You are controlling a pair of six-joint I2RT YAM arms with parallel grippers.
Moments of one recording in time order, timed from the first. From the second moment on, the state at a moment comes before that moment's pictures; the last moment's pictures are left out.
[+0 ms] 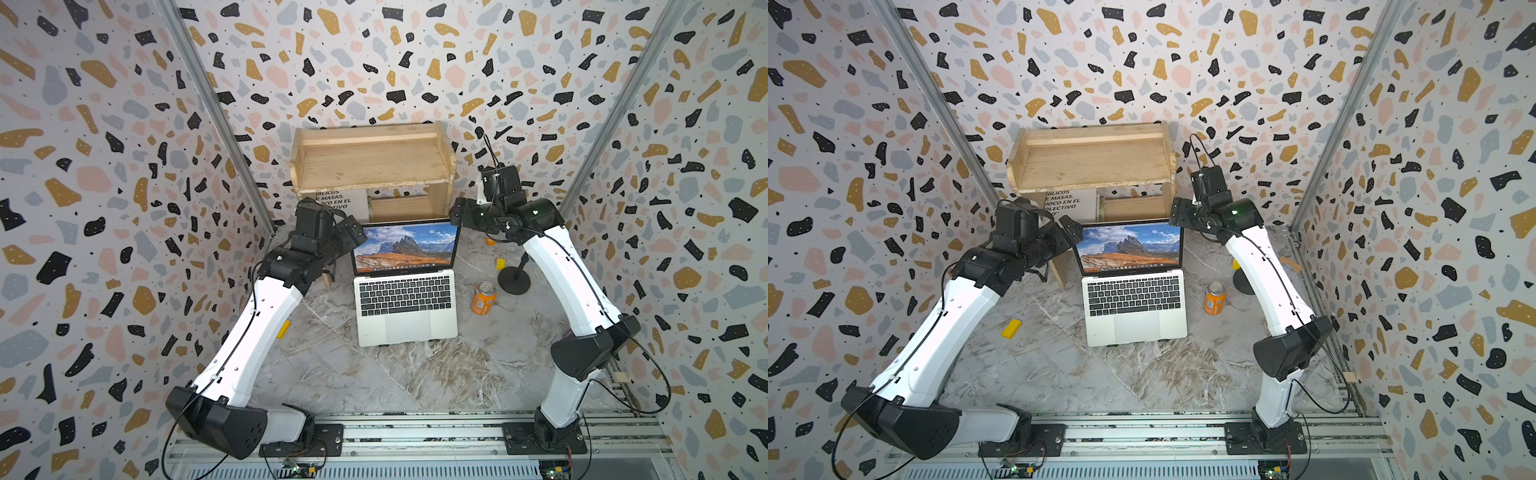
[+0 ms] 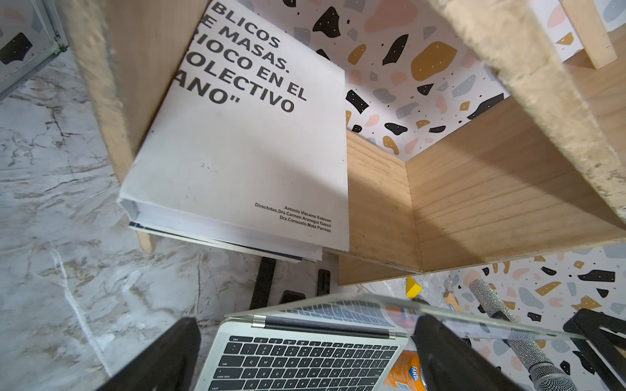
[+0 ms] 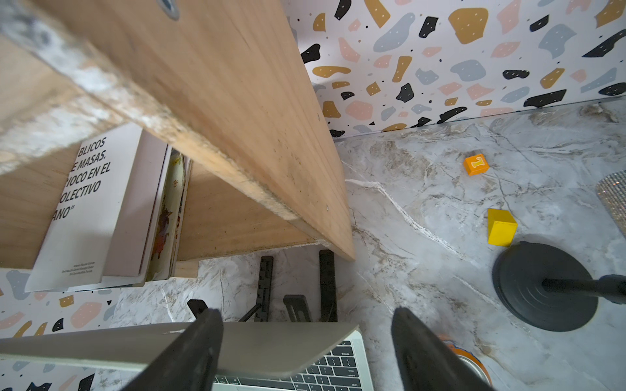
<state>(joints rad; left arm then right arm) -0.33 1.34 1.54 -0.73 -0.10 -0.71 0.48 1.82 2.20 -1.03 0.04 0.49</state>
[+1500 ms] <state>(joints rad) -0.33 1.37 1.53 -0.66 -0.17 -0.69 0.49 1.76 2.10 -0.95 0.03 0.49</state>
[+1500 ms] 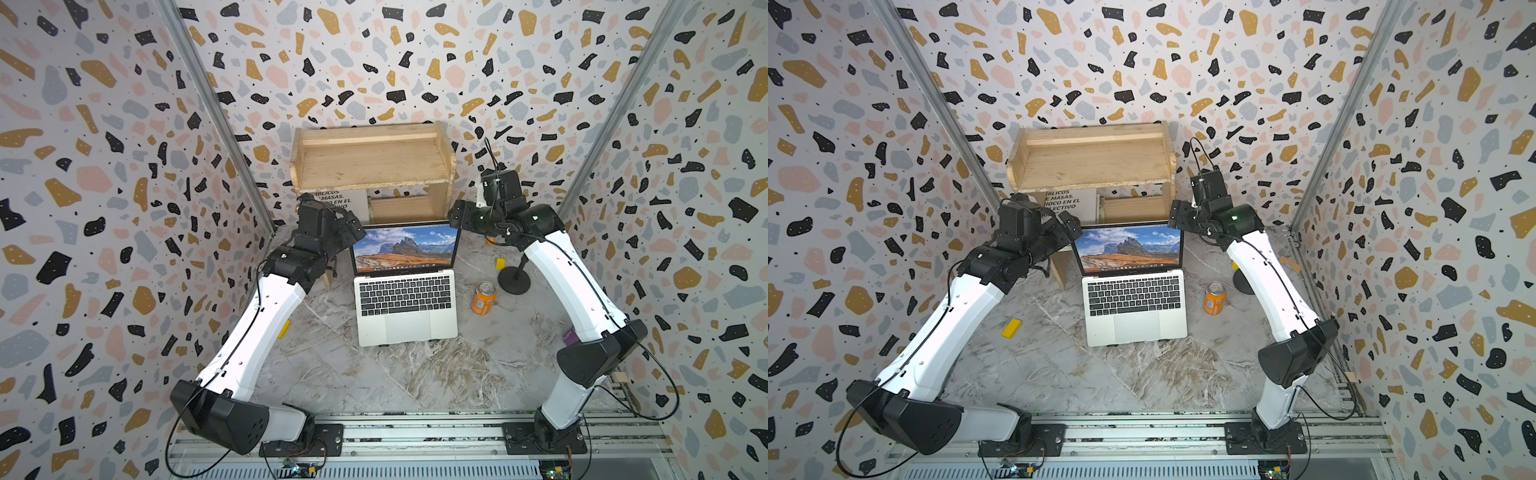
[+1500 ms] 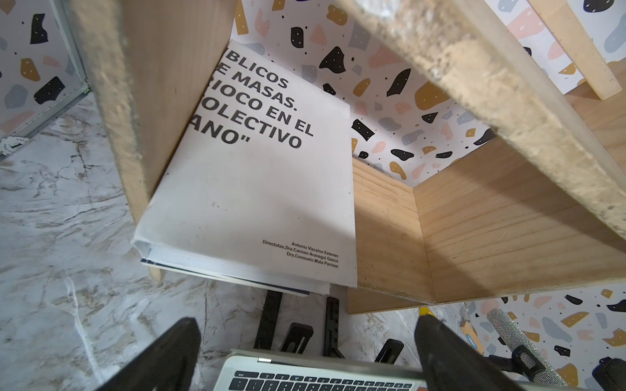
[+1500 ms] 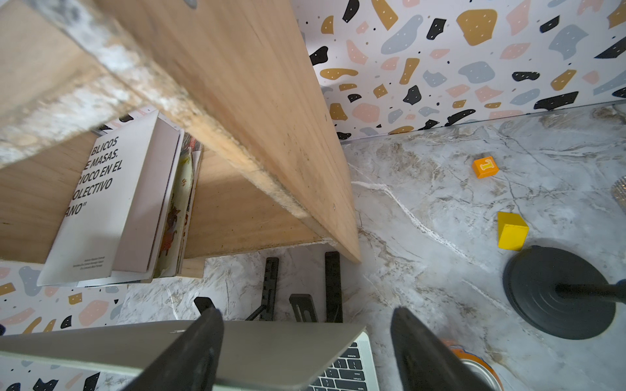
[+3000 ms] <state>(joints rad) -0.34 1.20 1.35 -0.62 -0.10 -0.71 0.52 1.58 1.85 -0.86 0.03 0.52</state>
